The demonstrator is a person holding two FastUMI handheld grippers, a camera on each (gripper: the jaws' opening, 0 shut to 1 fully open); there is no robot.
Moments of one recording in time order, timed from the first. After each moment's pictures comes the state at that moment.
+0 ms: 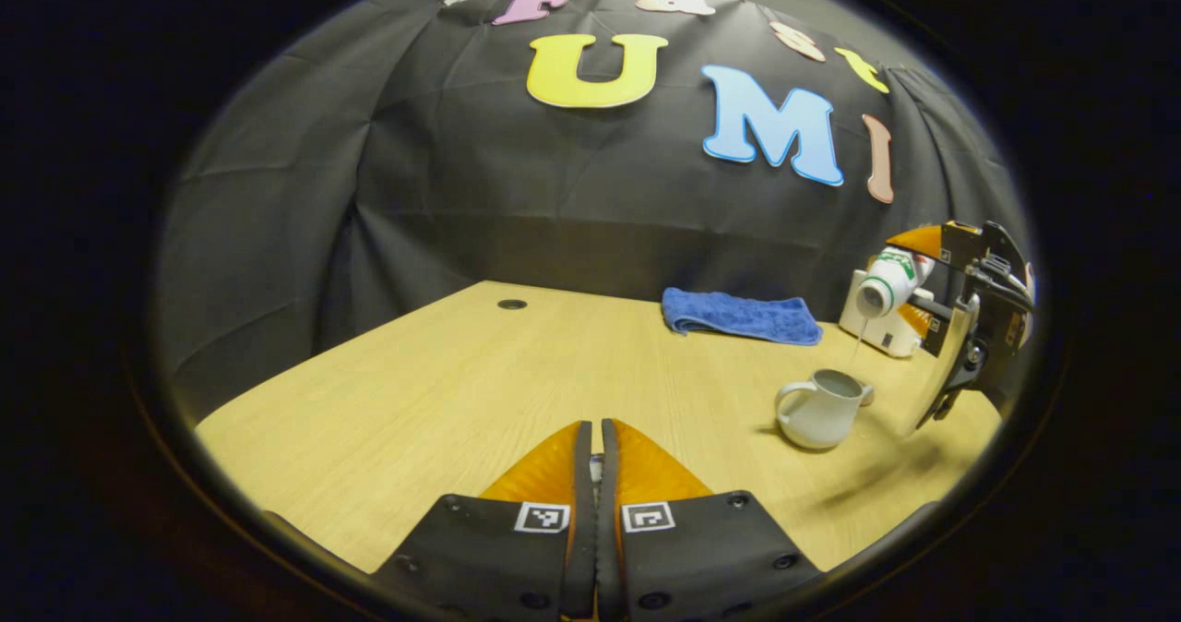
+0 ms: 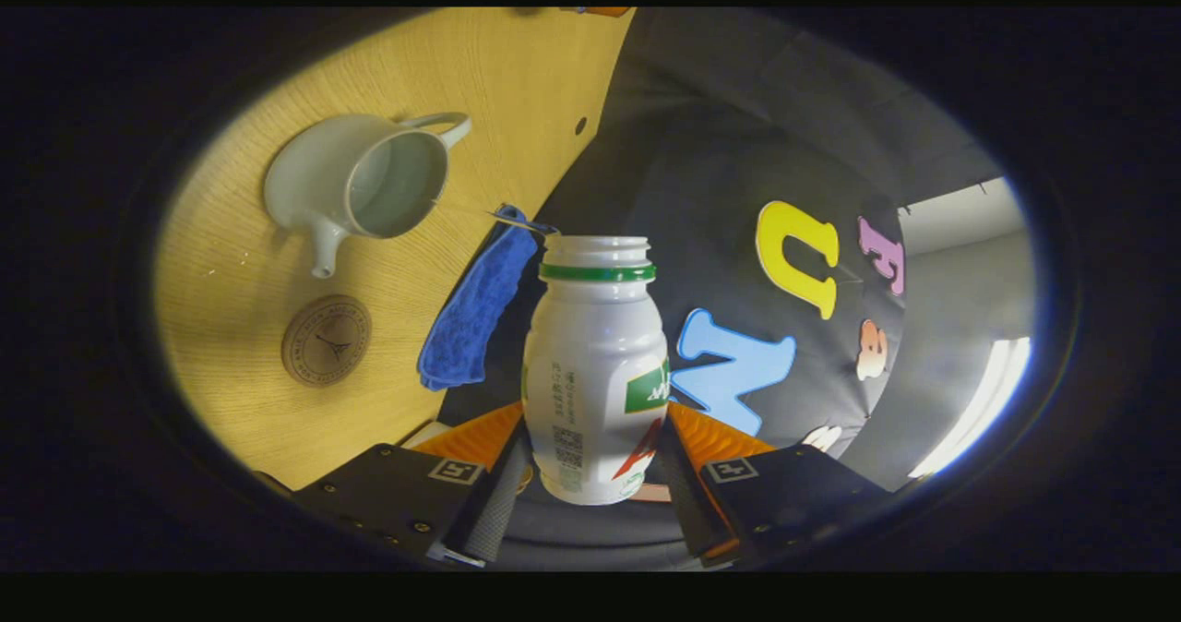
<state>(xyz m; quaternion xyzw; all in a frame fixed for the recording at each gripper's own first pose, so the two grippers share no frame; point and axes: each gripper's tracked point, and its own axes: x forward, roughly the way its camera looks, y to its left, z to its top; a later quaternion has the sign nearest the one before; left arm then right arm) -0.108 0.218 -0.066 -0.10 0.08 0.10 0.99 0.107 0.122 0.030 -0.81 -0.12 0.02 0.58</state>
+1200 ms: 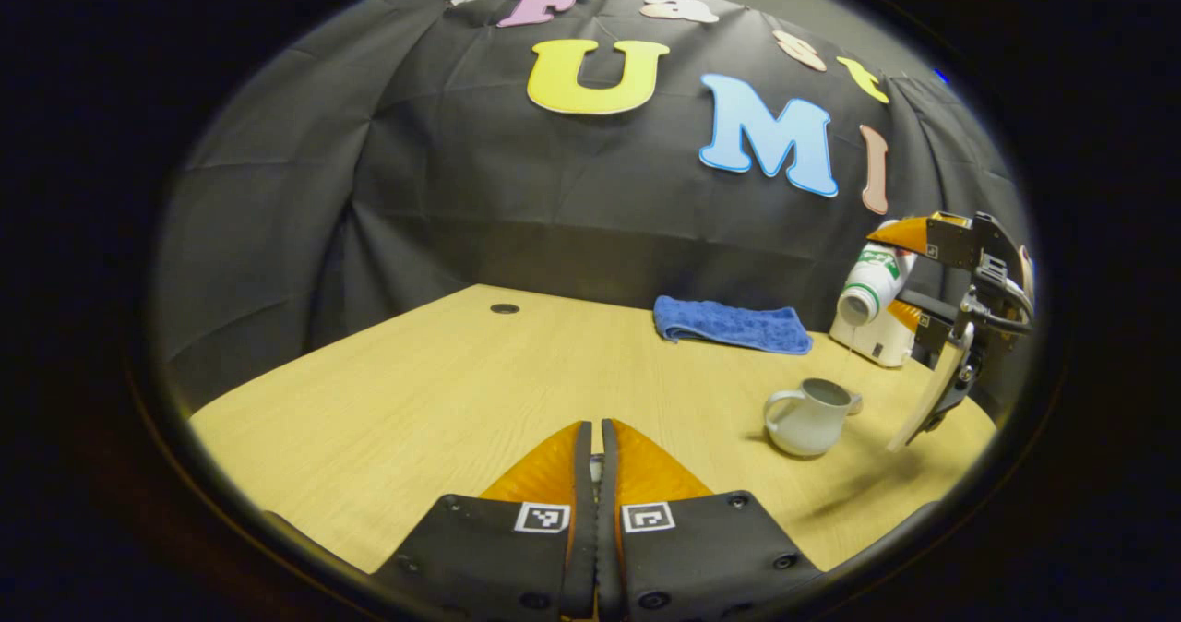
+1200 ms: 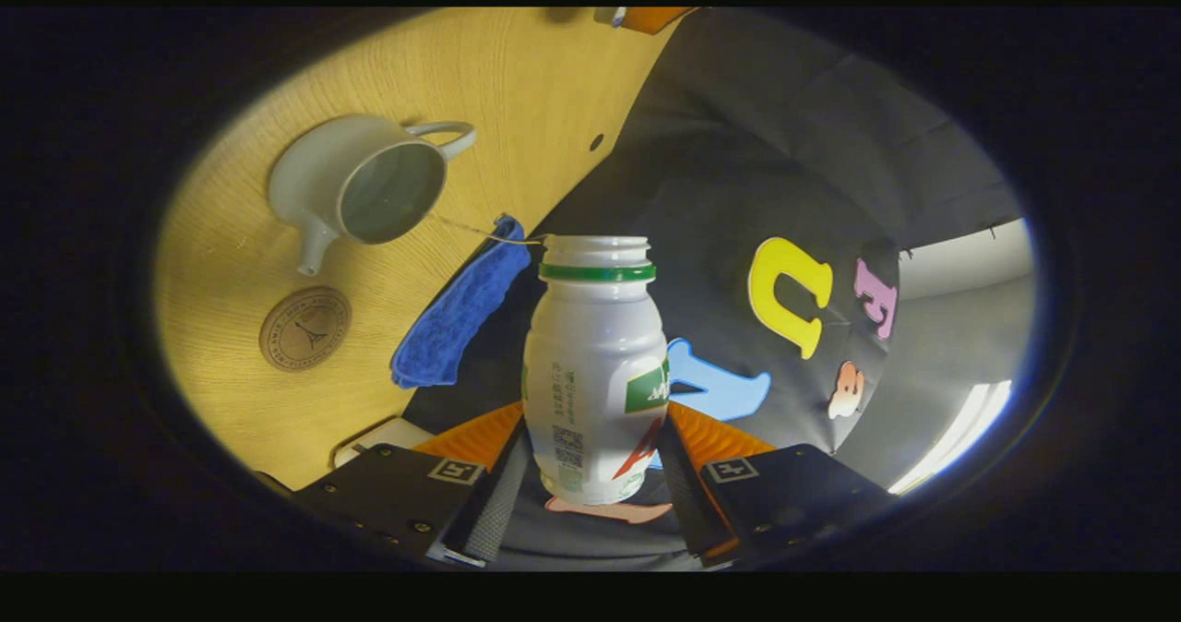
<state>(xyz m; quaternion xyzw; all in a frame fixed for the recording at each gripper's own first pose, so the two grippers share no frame) -0.107 0.218 -0.062 -0.11 0.06 0.09 0.99 0.095 0.143 0.045 -0.84 -0.17 0.04 0.51</state>
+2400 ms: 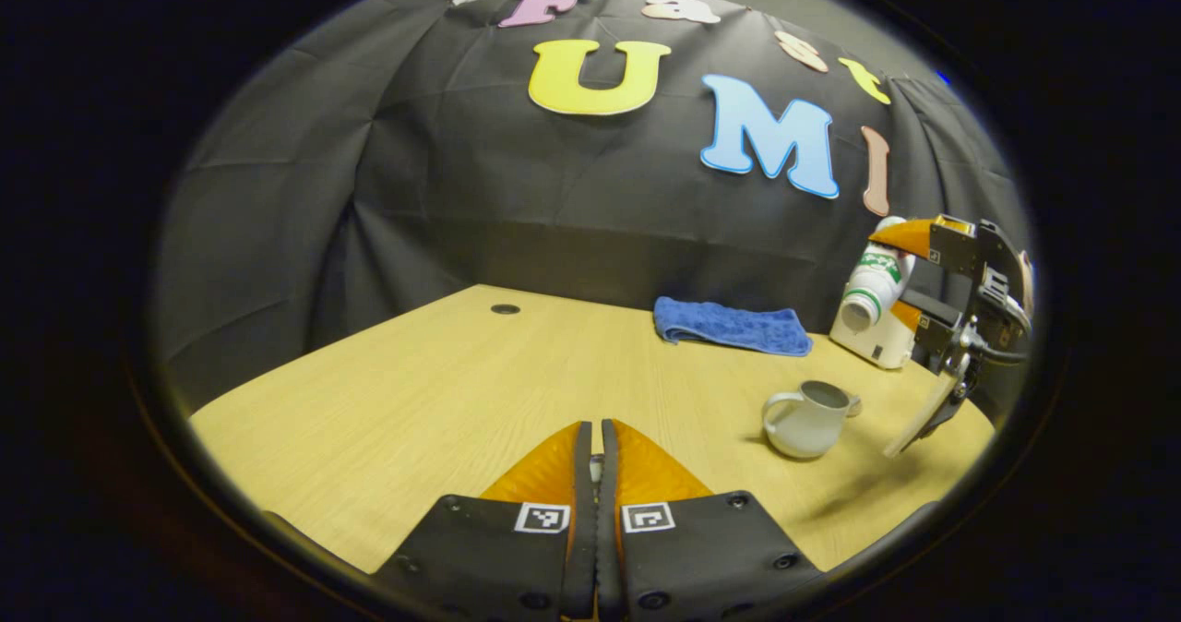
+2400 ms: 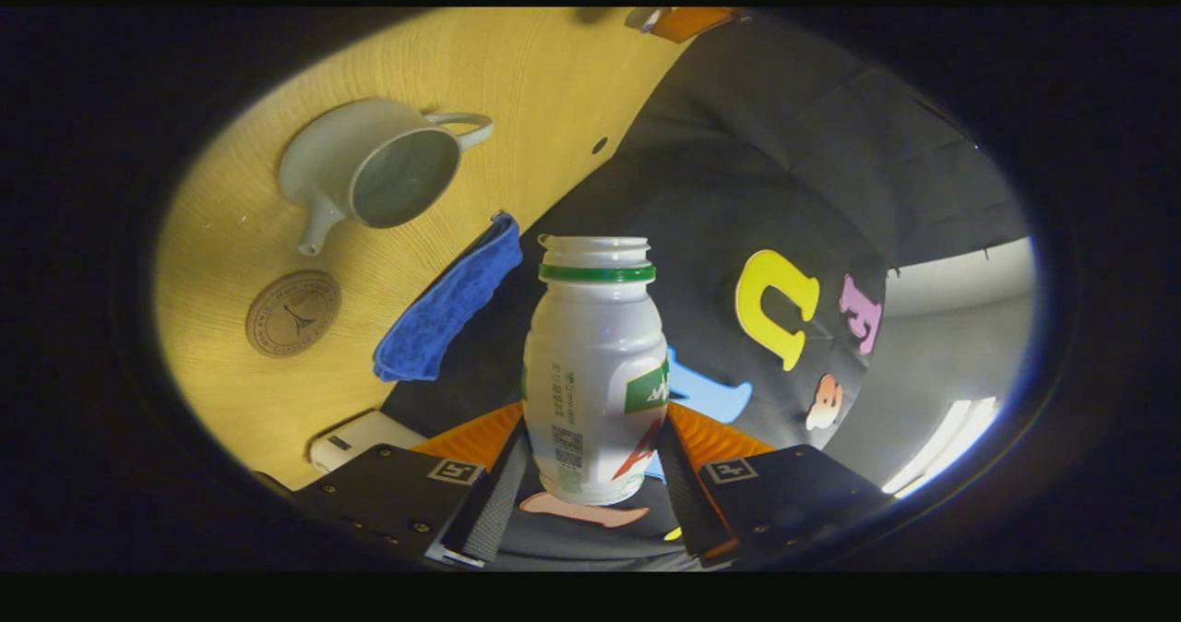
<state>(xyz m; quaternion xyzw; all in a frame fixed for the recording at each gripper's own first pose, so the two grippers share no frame) -0.107 0.217 -0.059 -0.12 0.06 0.09 0.99 0.098 0.129 0.041 -0.83 -0.17 0.03 0.52</state>
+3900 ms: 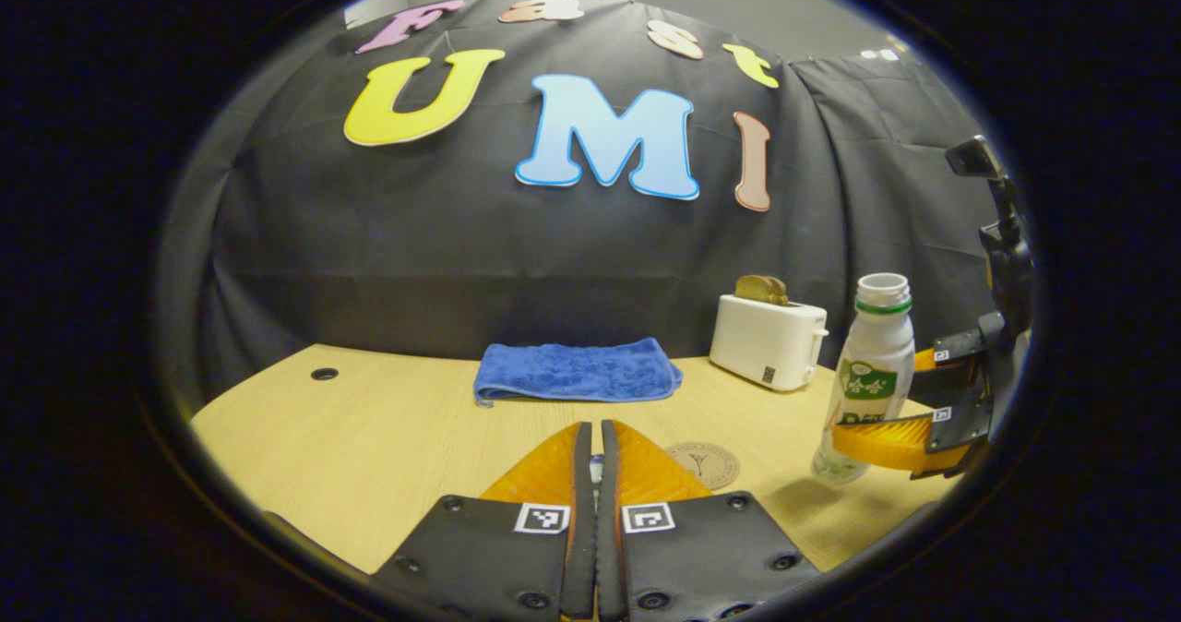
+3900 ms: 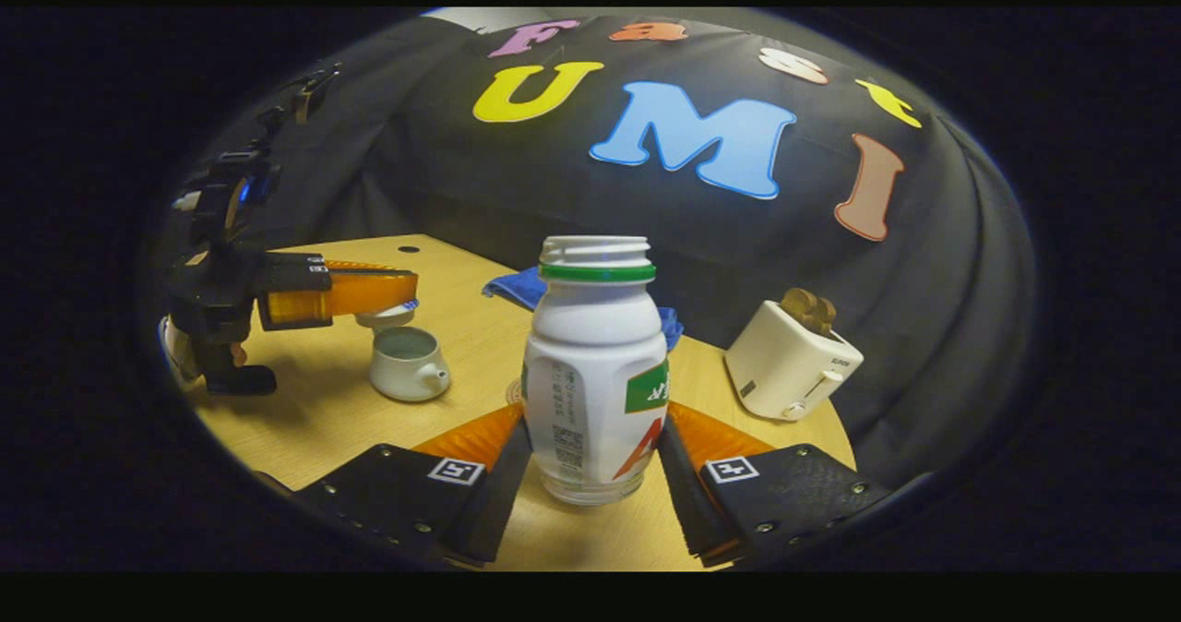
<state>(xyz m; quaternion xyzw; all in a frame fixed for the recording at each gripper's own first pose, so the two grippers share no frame) 0.012 0.017 0.023 -0.05 0.01 -0.08 1.00 0.047 0.019 -0.042 -0.17 0.12 0.18 0.96</state>
